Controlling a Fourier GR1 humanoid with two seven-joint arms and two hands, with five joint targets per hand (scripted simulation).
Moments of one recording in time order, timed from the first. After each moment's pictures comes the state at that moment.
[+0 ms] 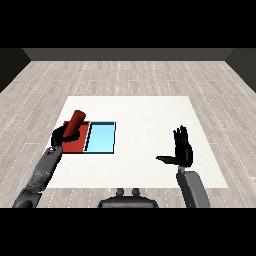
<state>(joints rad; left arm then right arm) -0.49 0.54 -0.15 -0.69 0.13 0.45 -0.12 0.03 -0.21 0.12 -1.74 -0.38 -0.16 -0.29</state>
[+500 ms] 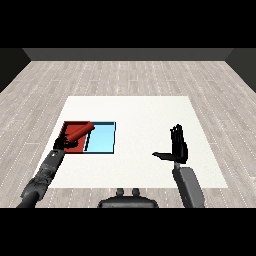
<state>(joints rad) -0.62 0.49 -0.17 -0.25 0.05 0.40 -0.09 -0.04 -0.18 0.11 -1.62 -0.34 -0.17 -0.33</state>
